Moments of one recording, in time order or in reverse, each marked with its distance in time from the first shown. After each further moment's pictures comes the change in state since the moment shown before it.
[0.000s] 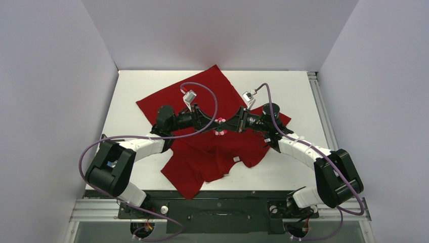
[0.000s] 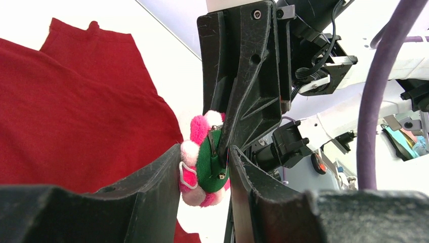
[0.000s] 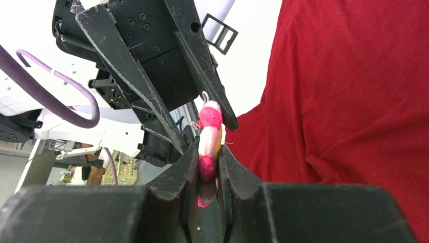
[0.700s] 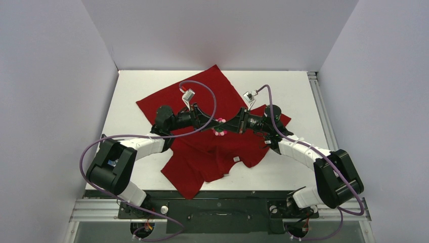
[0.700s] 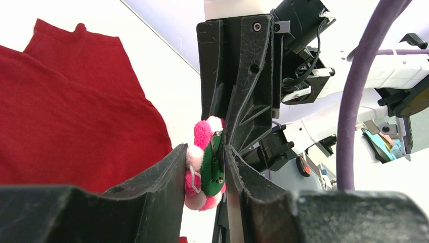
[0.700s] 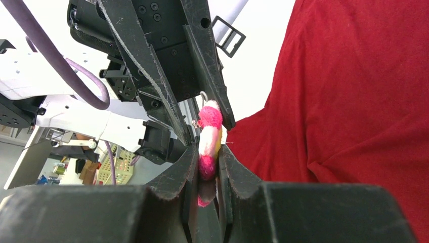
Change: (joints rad) left arm 0.009 0.015 0.000 0.073 0.020 -0.097; right arm 0.000 -0.005 -0.033 0.100 -0.023 -0.007
